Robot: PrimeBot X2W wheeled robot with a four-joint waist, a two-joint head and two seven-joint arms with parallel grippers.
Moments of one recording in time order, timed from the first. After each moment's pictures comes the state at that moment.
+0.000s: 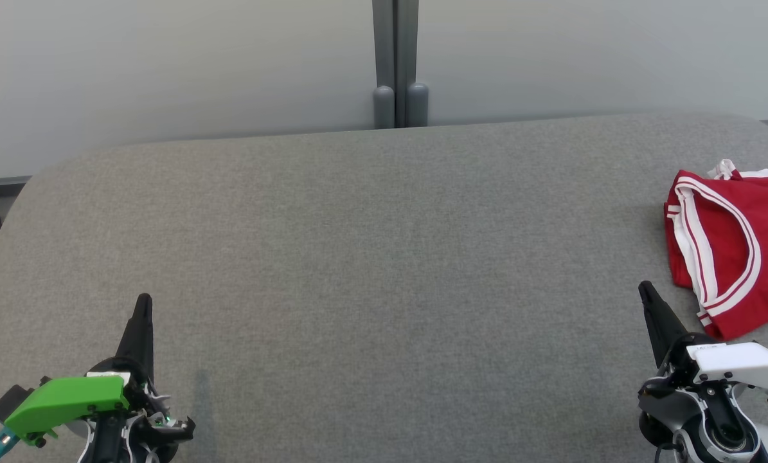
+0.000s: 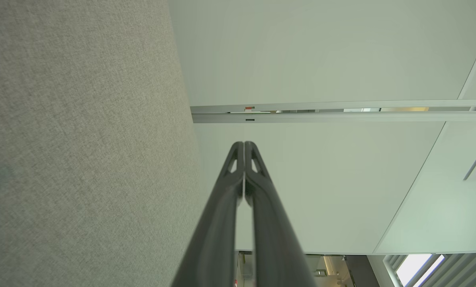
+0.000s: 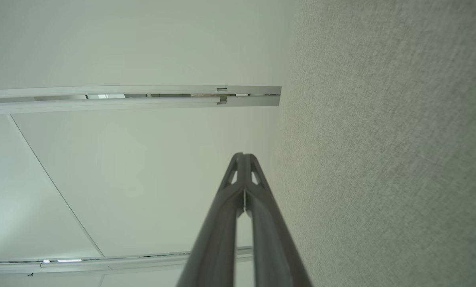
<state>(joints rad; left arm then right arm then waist) -0.11 0.05 0.12 0.22 -1.61 -0.10 0.11 -0.13 -0.05 -0.12 0.26 1.61 0.13 0.12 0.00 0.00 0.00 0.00</state>
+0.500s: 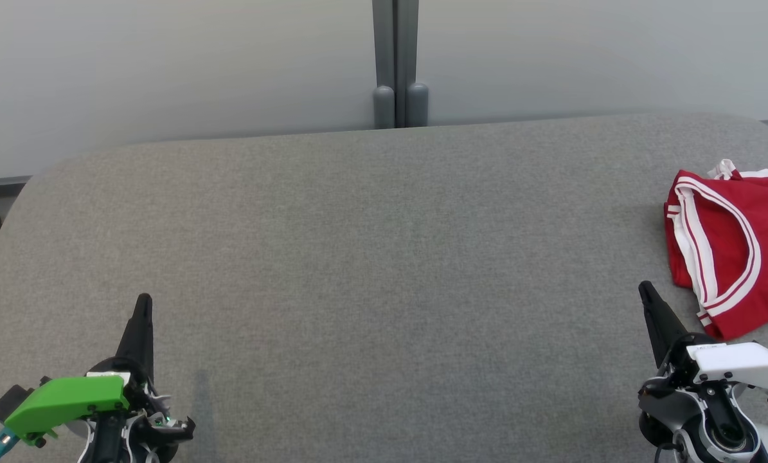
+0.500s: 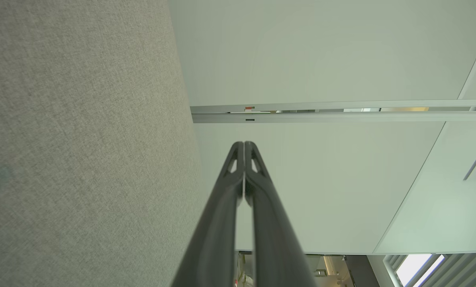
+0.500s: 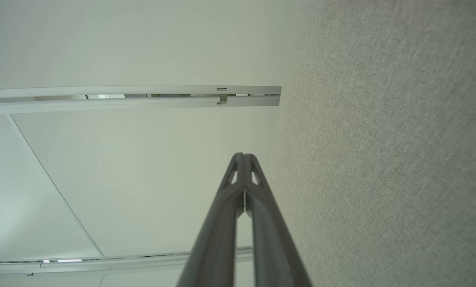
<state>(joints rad) -0.11 0.05 0.12 0.22 -1.61 -0.10 0.11 -0.13 -0.05 -0.12 0.26 1.61 0.13 0.12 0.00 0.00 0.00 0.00</state>
